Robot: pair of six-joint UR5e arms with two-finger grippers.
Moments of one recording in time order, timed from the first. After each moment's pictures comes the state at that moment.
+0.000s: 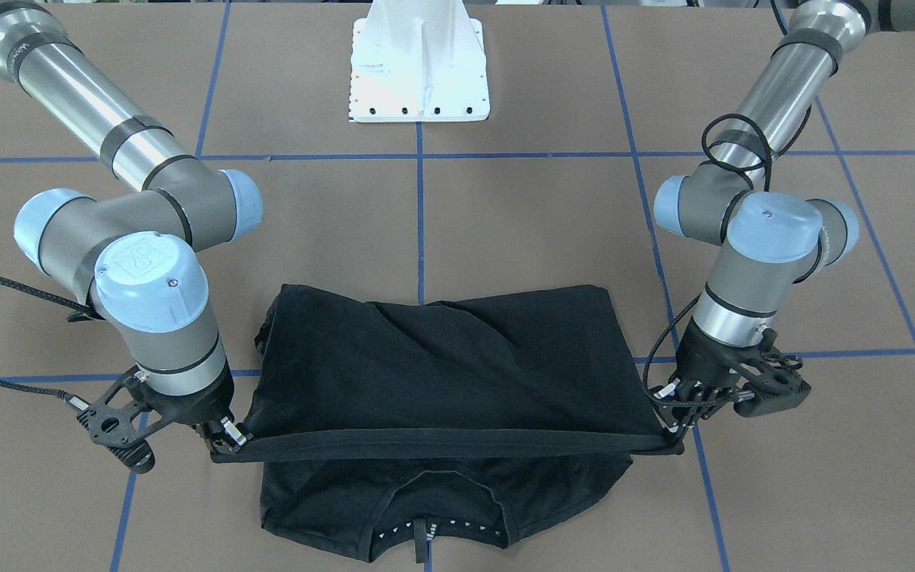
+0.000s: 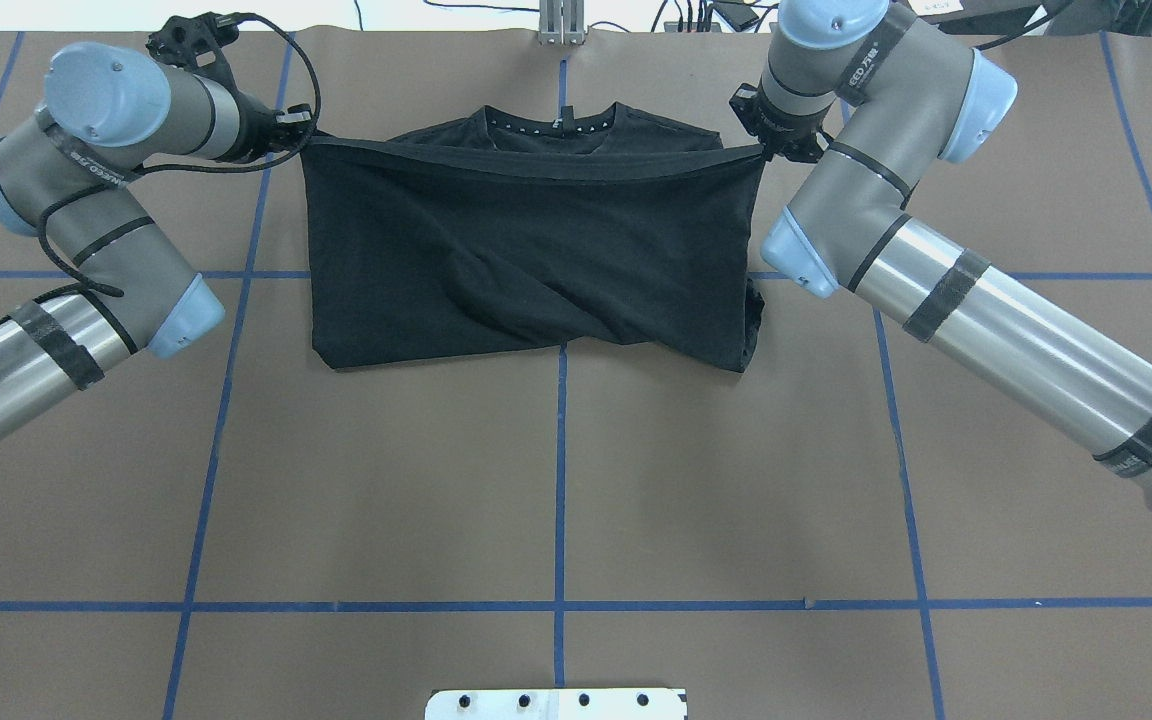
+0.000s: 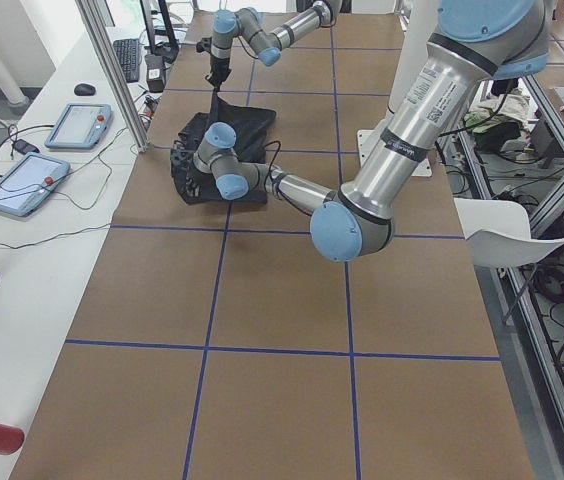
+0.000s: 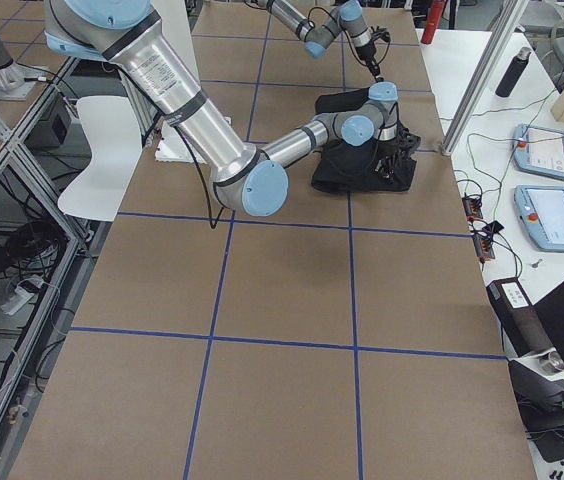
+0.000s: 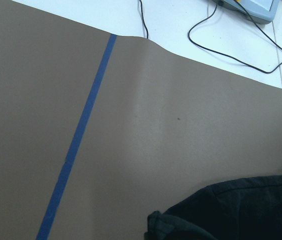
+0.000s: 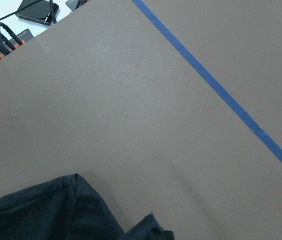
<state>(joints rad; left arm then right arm) -0.89 -2.17 -1.21 -2.36 -1.76 -1.29 0.87 -0.78 1.20 -1.34 1.84 1.57</state>
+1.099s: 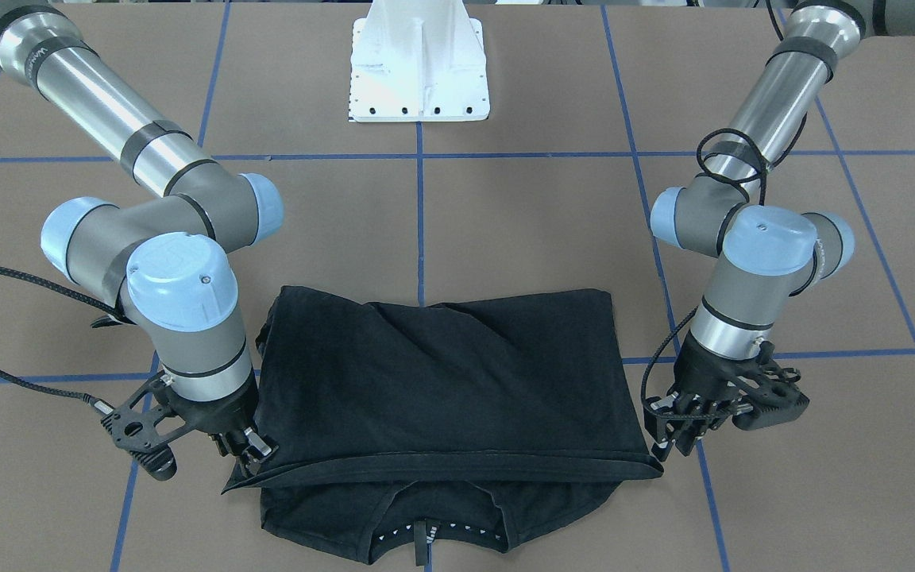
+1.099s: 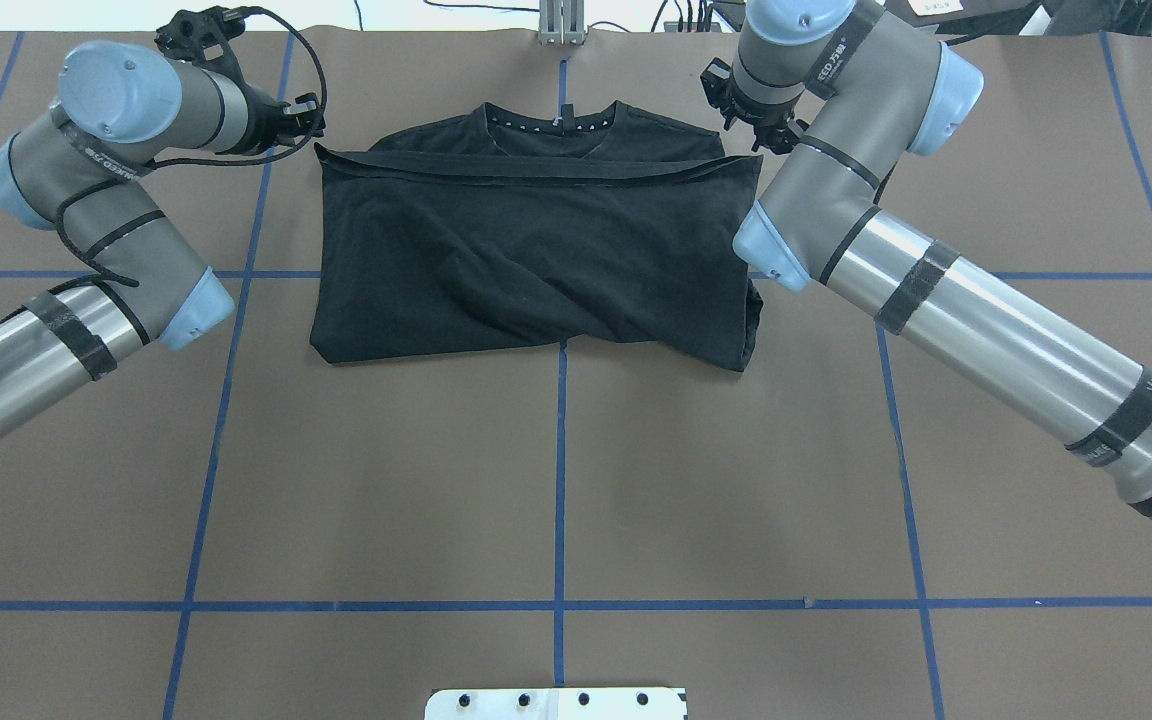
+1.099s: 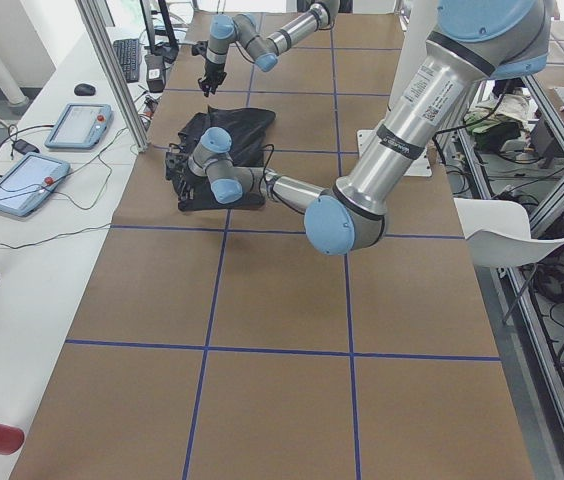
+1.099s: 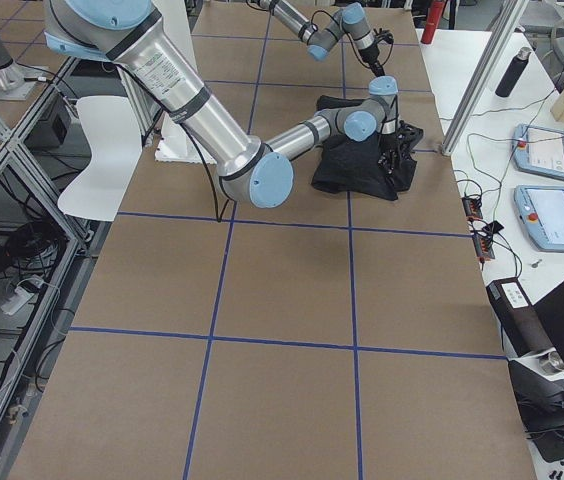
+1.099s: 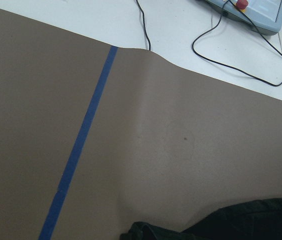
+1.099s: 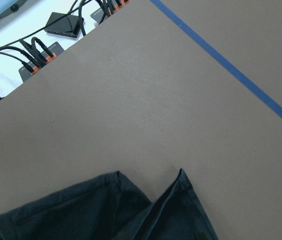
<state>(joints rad) -0.90 -2.19 -1.18 -2.39 -1.75 -1.29 0.85 -0.76 1.21 -1.32 1.80 1.67</state>
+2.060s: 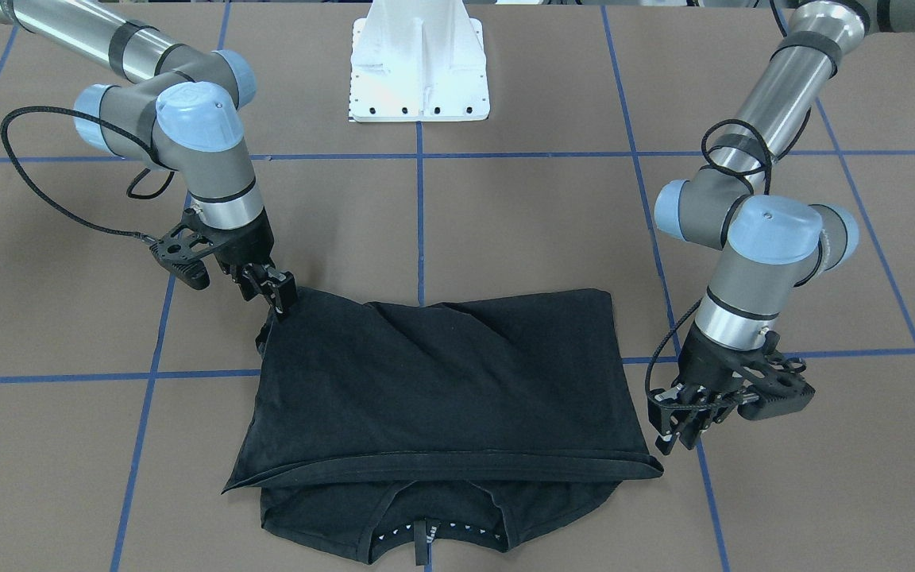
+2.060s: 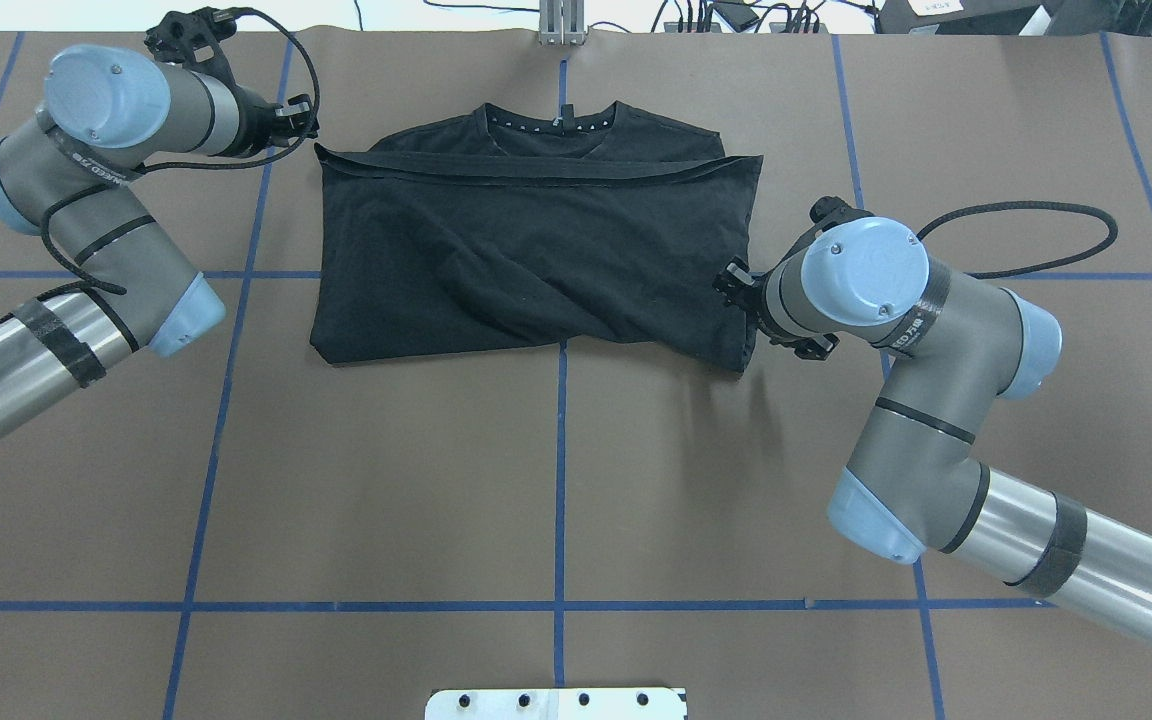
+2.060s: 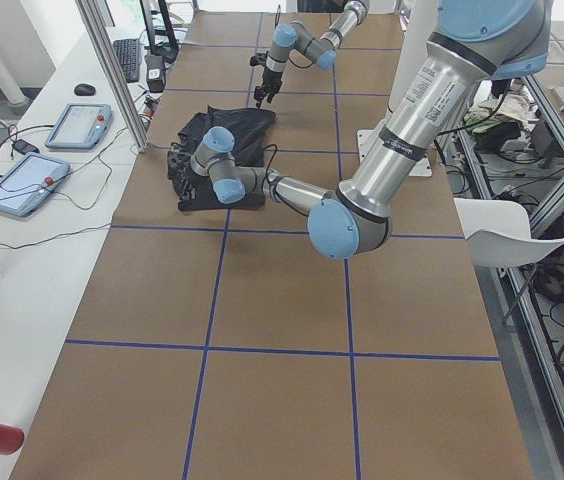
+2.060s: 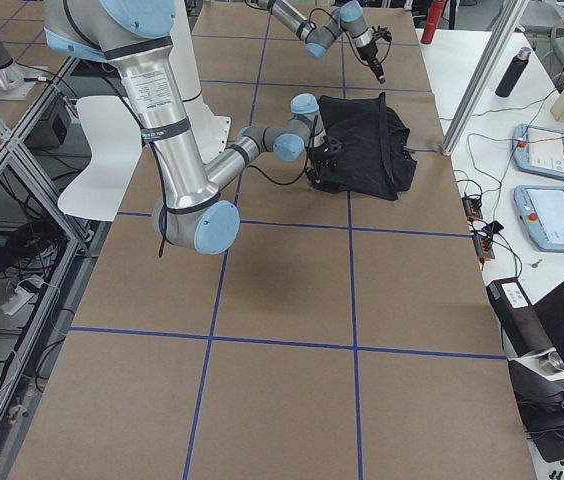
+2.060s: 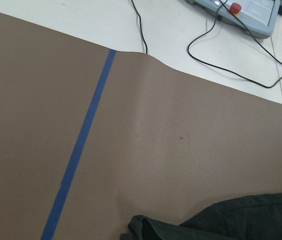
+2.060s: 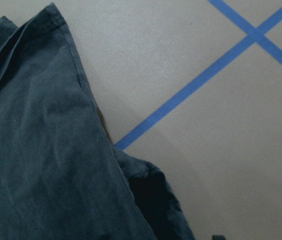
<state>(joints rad) -0.90 -2.16 -1.21 -2.39 -1.74 -1.29 0.60 -1.15 1.70 -1.31 1.69 1.85</state>
